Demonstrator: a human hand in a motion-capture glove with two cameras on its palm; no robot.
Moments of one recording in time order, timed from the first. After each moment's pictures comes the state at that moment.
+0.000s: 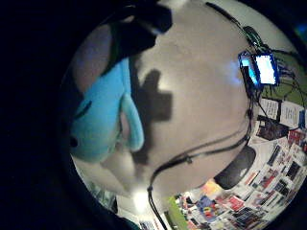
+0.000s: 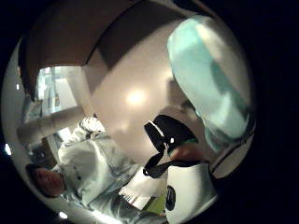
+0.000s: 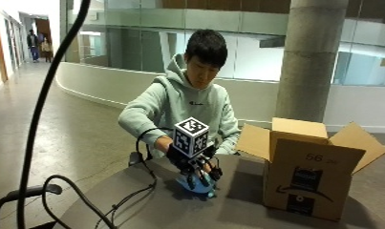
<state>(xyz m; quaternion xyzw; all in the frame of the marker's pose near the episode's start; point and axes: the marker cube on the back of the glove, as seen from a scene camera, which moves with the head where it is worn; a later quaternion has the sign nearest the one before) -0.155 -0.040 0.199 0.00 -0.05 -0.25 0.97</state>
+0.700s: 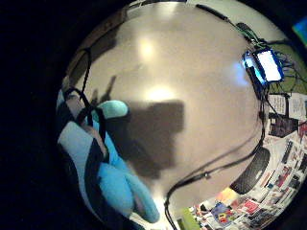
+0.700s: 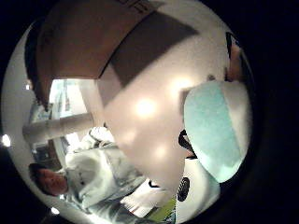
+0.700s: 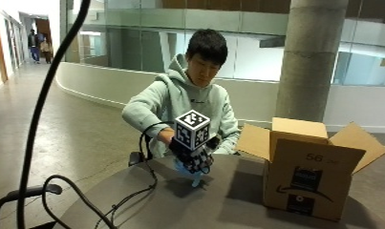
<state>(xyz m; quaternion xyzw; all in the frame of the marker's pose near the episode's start) -0.165 -0.033 0.176 0.00 -0.11 -0.24 0.96</state>
